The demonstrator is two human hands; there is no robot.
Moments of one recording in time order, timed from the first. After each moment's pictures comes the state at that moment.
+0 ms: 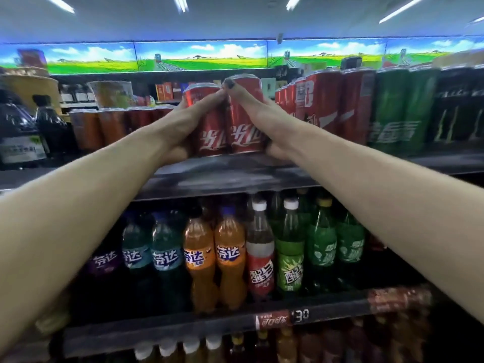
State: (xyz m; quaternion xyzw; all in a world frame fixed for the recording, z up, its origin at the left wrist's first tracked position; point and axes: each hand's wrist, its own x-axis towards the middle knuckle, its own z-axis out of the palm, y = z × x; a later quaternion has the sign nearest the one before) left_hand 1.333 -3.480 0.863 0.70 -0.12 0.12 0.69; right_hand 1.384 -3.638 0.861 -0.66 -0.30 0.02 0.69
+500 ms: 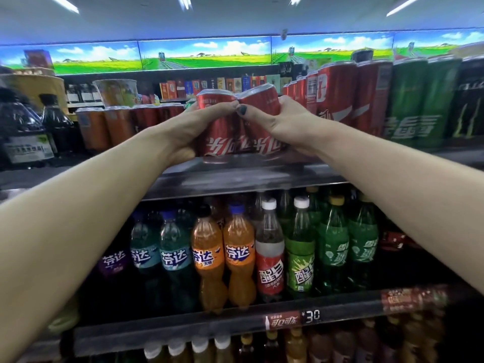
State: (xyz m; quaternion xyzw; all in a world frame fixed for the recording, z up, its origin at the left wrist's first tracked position) left_hand 1.340 -3.473 0.859 0.71 -0.10 0.11 0.69; right_hand 1.395 -3.659 0.857 -0.79 -0.33 -0.09 0.51
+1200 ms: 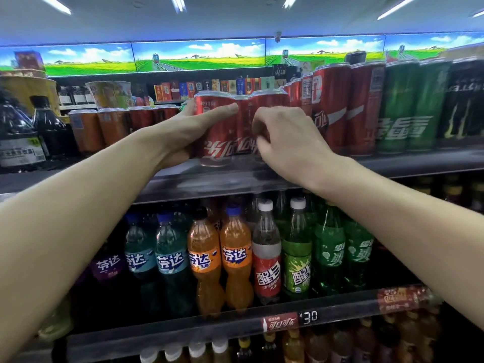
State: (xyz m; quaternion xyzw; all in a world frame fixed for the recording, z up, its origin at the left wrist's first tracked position) left_hand 1.336 -3.473 0.859 0.75 -0.10 0.13 0.63; right_hand 1.332 -3.662 0.836 -0.87 -0.27 -0.38 0.17
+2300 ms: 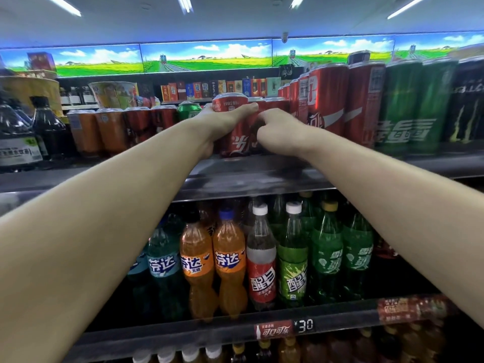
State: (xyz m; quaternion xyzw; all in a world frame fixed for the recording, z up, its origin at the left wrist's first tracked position) left_hand 1.383 -3.516 0.866 0.78 0.00 0.16 0.60; right_hand 1.390 -3.662 0.862 -0.91 -0.25 -0.12 0.32
